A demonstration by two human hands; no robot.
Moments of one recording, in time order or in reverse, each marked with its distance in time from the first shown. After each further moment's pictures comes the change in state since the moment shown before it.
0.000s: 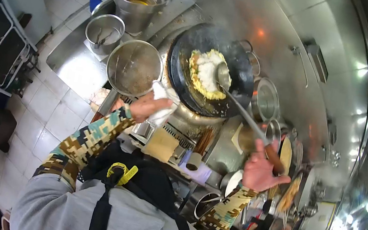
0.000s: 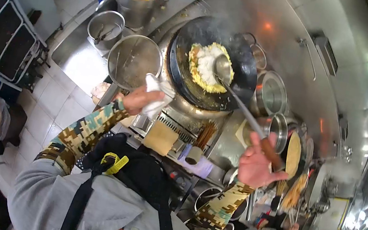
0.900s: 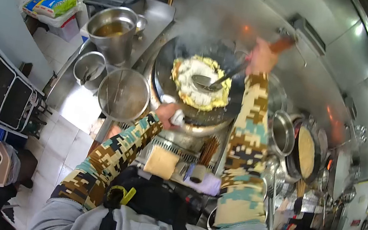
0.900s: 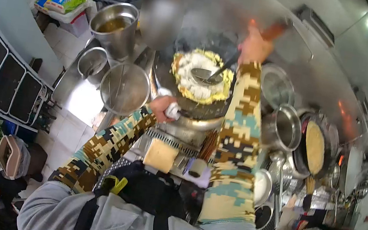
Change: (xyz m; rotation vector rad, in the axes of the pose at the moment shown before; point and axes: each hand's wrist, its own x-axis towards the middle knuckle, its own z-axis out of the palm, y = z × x) left_hand 0.134 -0.020 0.047 0.020 0.338 -0.491; right_hand 0.291 0.014 0.042 -0.468 0.229 -0.468
